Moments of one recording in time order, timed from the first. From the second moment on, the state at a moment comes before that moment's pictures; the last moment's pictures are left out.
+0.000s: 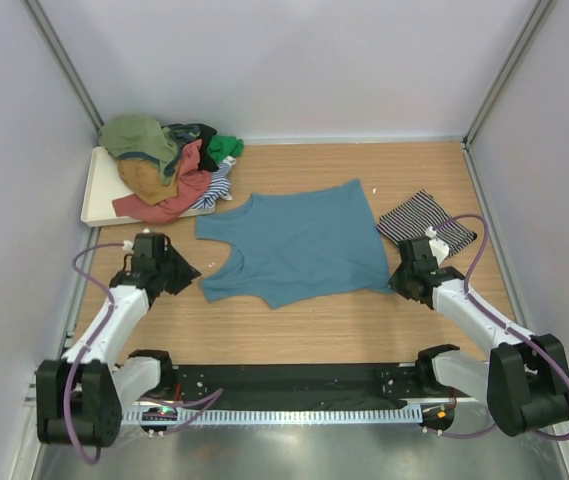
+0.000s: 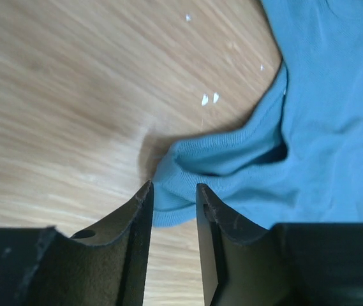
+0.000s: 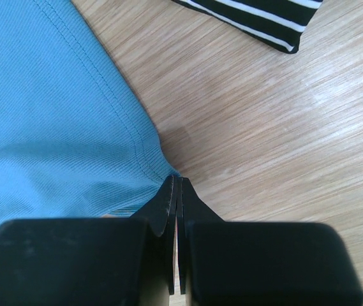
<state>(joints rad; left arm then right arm) -0.05 1.08 0.57 -0.41 0.07 -0.79 0.23 1.10 0.50 -0.42 0.22 0.78</state>
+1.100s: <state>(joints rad) -0.21 1.17 0.45 -0.28 0.15 -0.81 0.23 1.11 0.52 -0.43 0.19 0.79</state>
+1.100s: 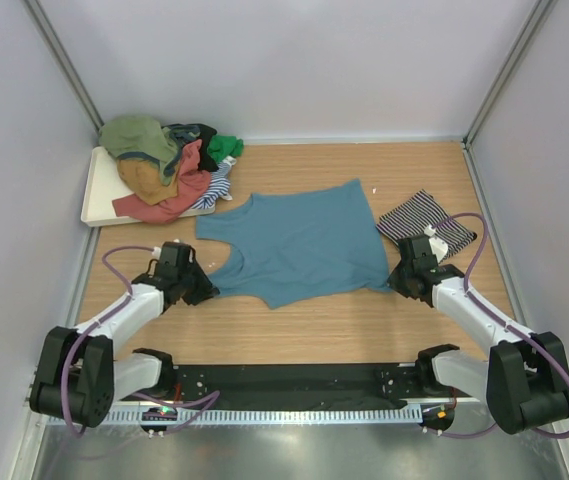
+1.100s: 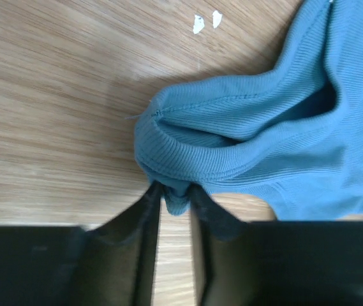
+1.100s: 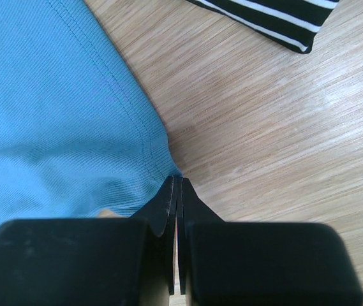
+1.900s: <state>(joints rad) -0.35 0.86 0.51 -0.61 -0.01 -0.89 0.23 0.95 0.52 -0.58 0.17 0.85</state>
